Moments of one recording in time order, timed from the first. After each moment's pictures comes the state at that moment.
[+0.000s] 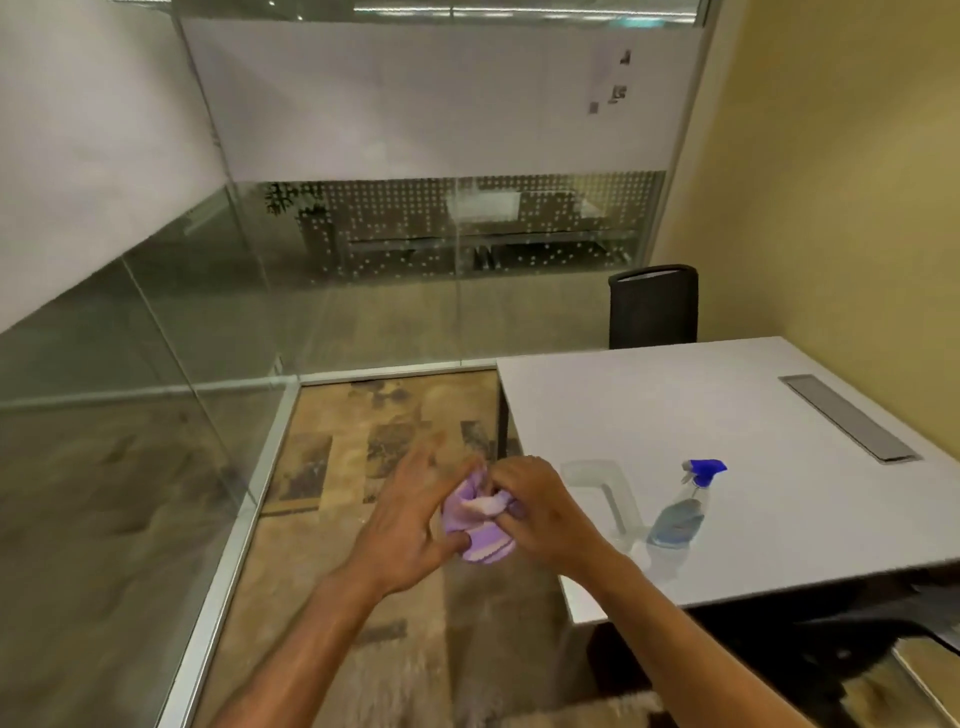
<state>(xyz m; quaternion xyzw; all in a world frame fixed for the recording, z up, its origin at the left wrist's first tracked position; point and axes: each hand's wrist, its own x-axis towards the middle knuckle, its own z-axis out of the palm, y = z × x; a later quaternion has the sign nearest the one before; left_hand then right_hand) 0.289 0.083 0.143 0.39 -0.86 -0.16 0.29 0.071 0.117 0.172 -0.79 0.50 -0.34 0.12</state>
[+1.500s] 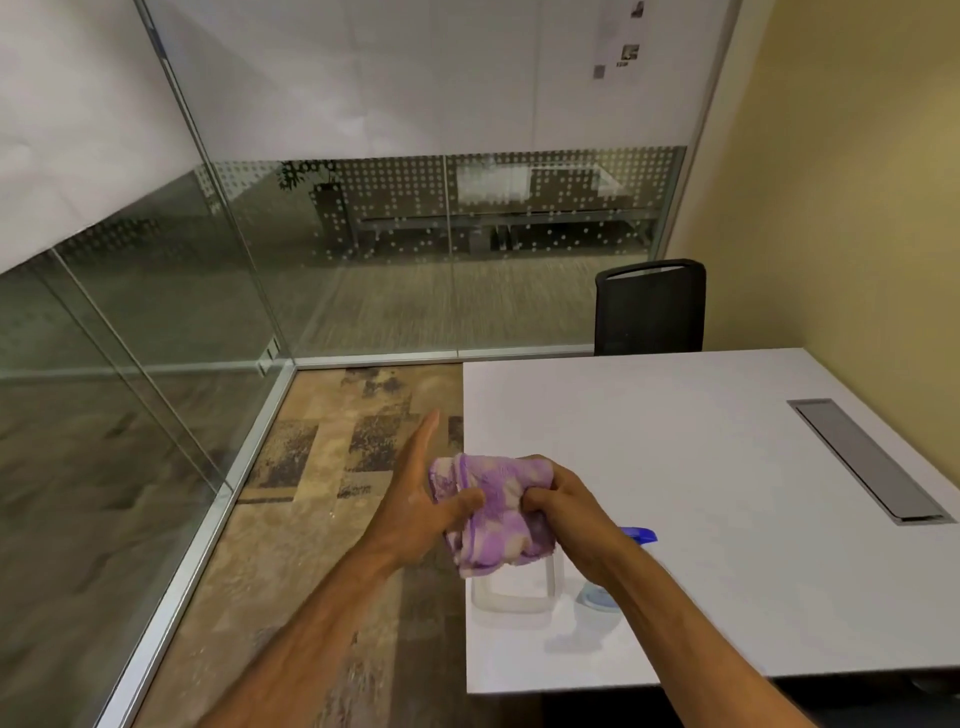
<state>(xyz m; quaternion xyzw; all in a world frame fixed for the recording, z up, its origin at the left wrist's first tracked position) 0.017 0.004 0.176 0.50 -0.65 -0.44 0.36 -0.199 0.019 0.157 -0.49 0.49 -0.43 0.58</state>
